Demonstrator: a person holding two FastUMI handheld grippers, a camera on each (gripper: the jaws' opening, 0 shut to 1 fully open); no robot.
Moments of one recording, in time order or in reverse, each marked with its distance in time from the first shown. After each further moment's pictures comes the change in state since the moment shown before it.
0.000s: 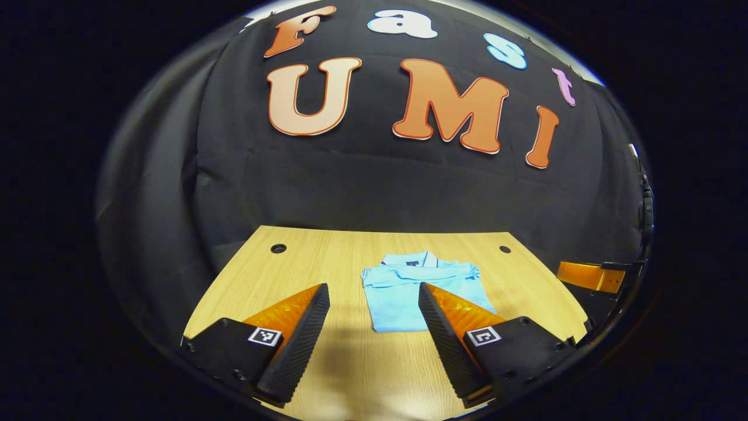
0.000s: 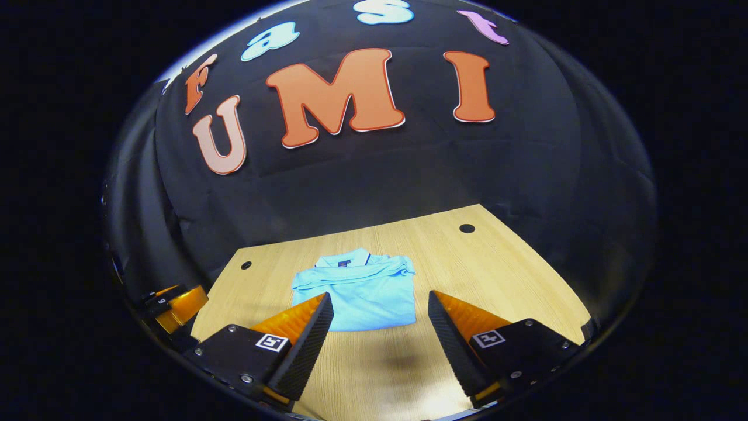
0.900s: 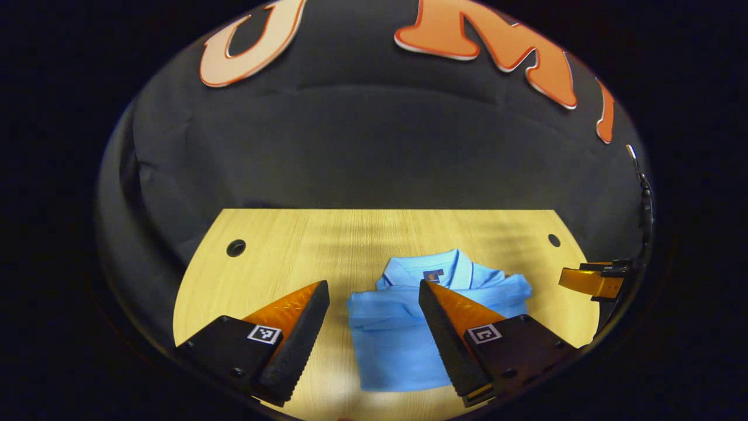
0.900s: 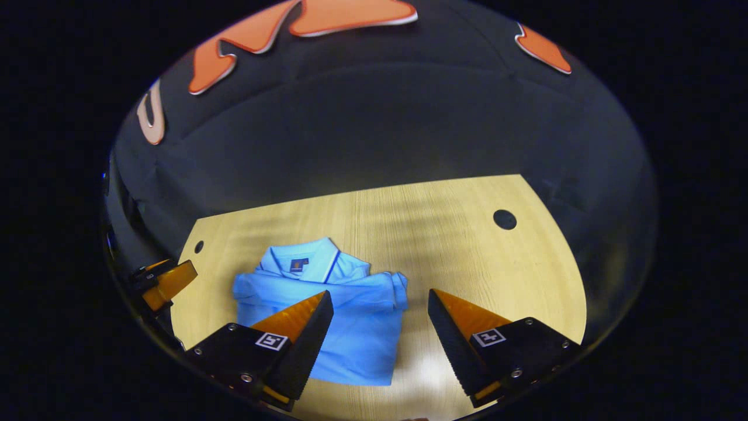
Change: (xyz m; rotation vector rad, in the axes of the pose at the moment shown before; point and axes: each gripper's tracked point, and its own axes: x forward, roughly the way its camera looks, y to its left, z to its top) left arm 0.239 -0.023 0.026 0.024 0.274 0.060; right arm 0.229 -0.029 0.023 -0.101 0.333 0.031
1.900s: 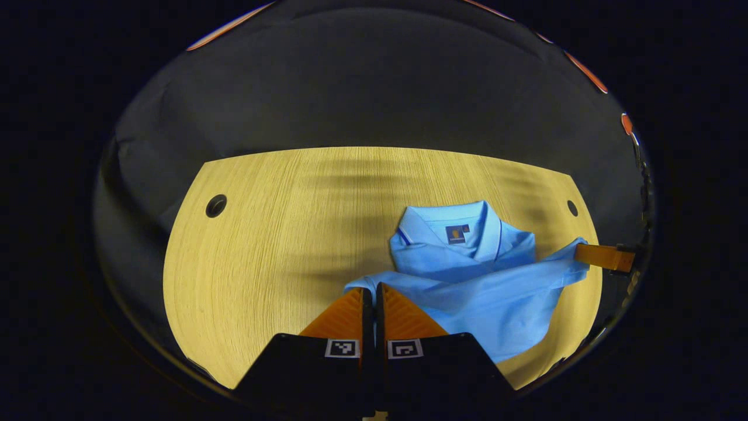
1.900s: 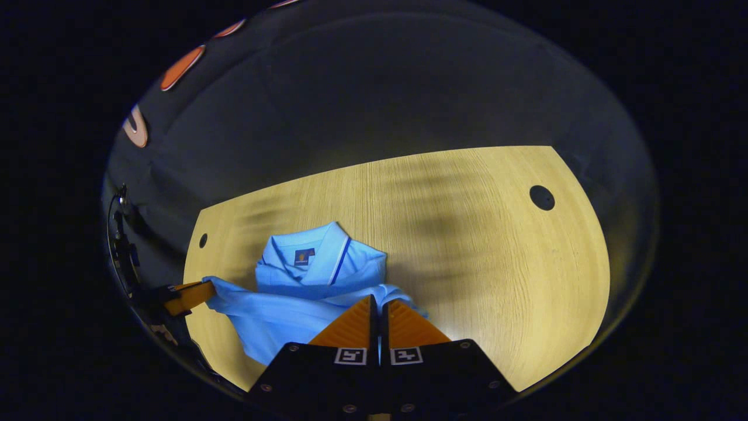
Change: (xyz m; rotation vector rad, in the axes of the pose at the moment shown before) left arm 0.098 0.020 -0.064 -0.006 0.372 0.001; right arm 0.090 0.010 -0.015 0.079 0.239 0.080
